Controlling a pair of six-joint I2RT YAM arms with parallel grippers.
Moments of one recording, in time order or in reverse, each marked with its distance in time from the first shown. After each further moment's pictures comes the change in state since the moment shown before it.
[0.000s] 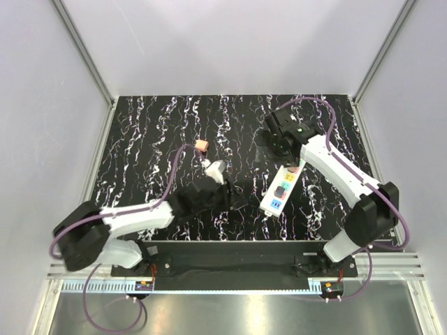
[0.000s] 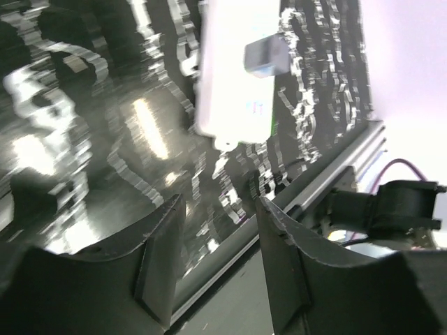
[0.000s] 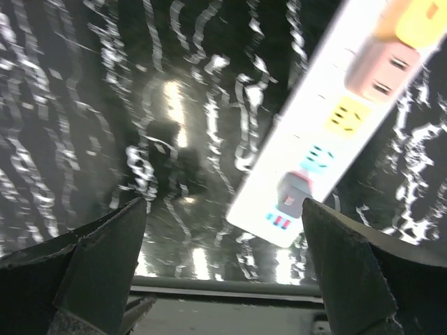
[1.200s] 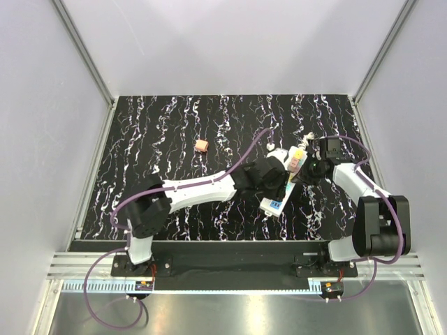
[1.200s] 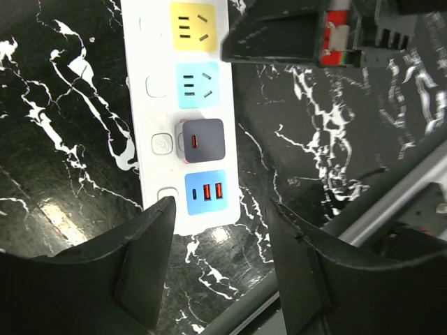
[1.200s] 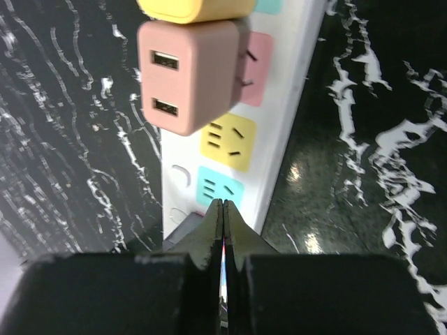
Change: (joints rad) left arm -0.146 0.620 0.868 -0.503 -0.138 0.291; right arm -0.508 -0.172 -0.657 0.502 -0.453 -0.055
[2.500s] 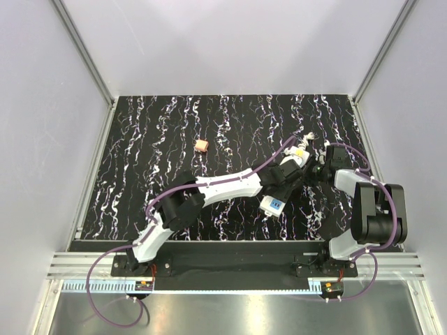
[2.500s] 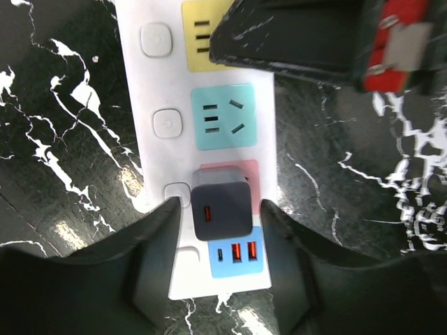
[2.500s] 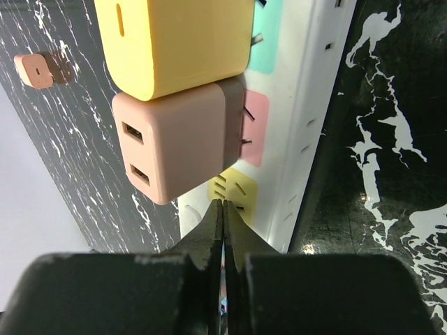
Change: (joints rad) left arm -0.026 0.323 0.369 -0.260 -0.111 0.117; right arm -0.109 0.108 -0.147 0.366 -0.232 0.088
